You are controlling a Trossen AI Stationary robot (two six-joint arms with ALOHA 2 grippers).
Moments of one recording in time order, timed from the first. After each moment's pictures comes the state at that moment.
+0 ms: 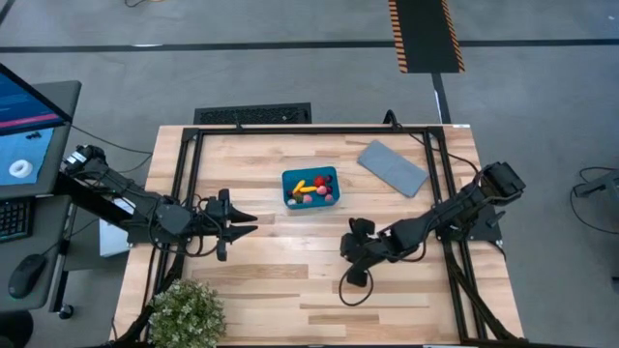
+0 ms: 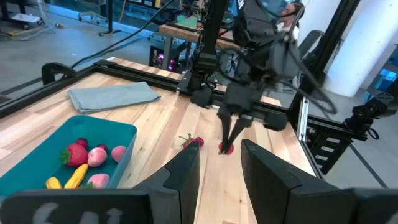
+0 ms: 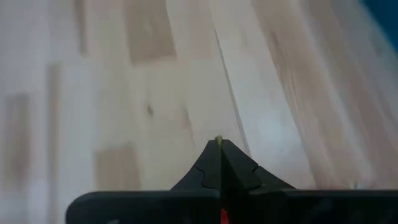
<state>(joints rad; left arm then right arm) -0.53 0.77 0.46 0.17 -0.60 -0.35 0.45 1.63 0.90 -0.28 0.27 0.54</state>
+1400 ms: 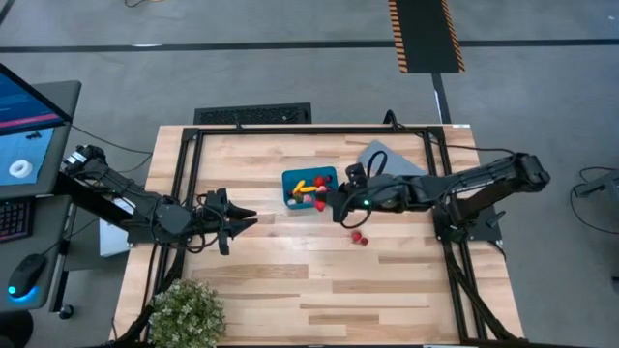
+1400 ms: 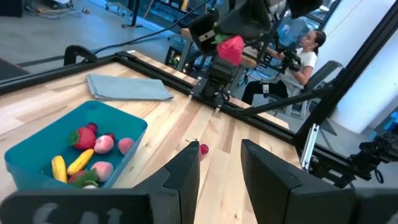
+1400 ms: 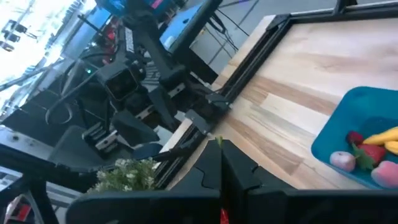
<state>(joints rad) -0.53 0.77 0.46 0.17 -0.69 -0.52 0.17 1.37 1.04 0.04 0.33 0.89</state>
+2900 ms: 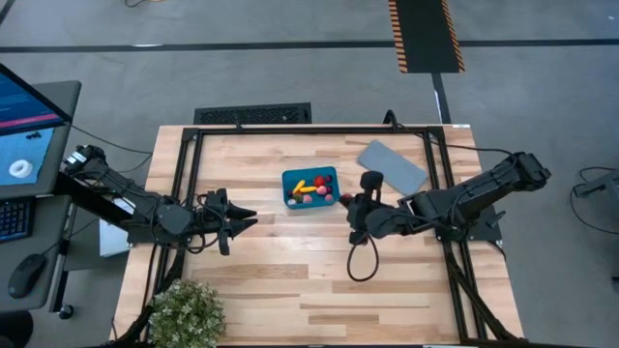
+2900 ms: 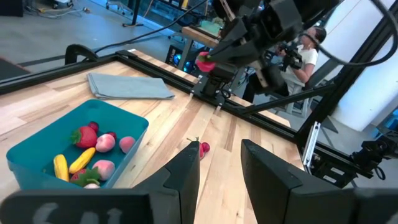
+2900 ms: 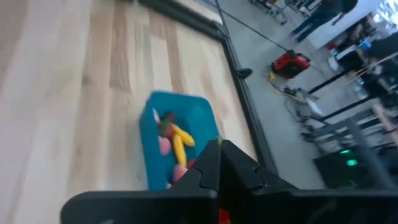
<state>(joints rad) -0.53 0.77 0.46 0.16 -0.69 -0.52 0.35 1.36 1.04 -0.37 0.76 -0.20</state>
